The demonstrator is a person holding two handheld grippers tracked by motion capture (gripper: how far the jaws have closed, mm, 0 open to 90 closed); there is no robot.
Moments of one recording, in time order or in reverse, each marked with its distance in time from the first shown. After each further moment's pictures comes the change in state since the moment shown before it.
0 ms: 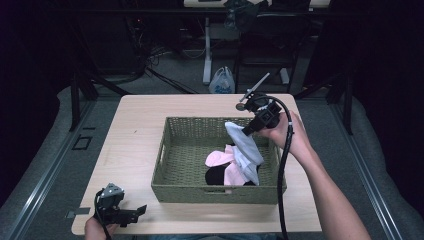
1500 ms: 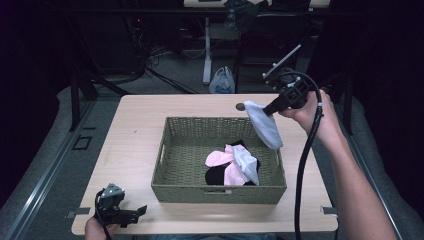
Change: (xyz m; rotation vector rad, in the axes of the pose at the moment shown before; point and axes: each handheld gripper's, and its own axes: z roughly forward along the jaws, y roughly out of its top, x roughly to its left) left arm -0.001 0.000 0.000 0.005 -0.003 0.003; right arm -0.020 -0.004 -0.079 -0.042 -0.115 0.048
